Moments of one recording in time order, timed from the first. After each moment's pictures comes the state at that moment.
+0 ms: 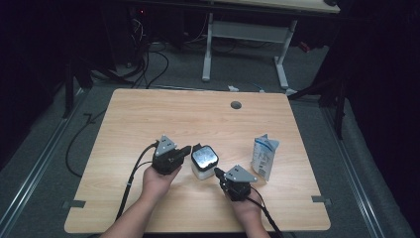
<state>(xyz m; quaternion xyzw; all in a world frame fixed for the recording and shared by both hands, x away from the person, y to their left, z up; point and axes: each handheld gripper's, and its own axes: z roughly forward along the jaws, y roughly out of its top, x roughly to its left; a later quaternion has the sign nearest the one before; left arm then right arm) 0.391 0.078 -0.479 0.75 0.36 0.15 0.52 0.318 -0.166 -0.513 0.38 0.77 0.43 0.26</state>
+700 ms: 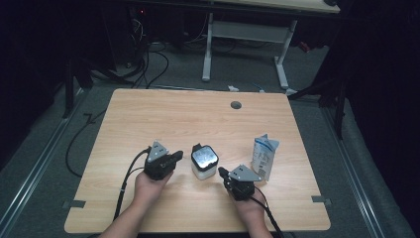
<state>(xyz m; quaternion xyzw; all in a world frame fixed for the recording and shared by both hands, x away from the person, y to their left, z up) 0.381 0.107 -0.498 0.76 0.38 0.16 0.50 0.319 -0.178 -0.515 0.40 0.77 0.43 0.27</state>
